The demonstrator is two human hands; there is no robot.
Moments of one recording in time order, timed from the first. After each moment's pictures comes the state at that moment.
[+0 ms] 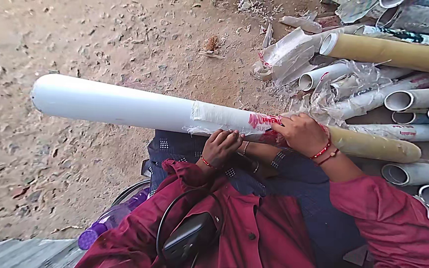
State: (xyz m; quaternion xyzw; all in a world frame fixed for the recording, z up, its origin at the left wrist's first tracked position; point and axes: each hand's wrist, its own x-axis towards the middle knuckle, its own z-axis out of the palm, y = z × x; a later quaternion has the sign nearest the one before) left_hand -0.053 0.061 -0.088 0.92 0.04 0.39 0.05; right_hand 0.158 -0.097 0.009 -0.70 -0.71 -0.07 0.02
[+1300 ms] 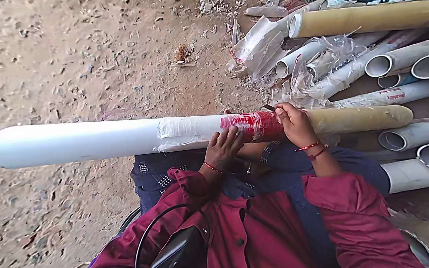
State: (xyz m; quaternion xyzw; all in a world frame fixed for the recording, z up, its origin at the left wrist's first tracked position) left_hand -0.004 0.023 -0.085 0.95 0.02 0.31 0.00; right_hand 0.173 -0.144 -0.008 -0.87 -0.33 0.12 0.34
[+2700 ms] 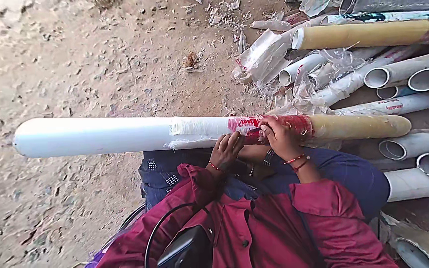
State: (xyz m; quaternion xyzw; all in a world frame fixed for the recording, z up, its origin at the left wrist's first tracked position) left_hand -0.011 0.024 -0.103 0.92 0.02 0.39 0.01; right_hand 0.131 -0.123 -0.026 -0.83 -0.42 0.06 0.36
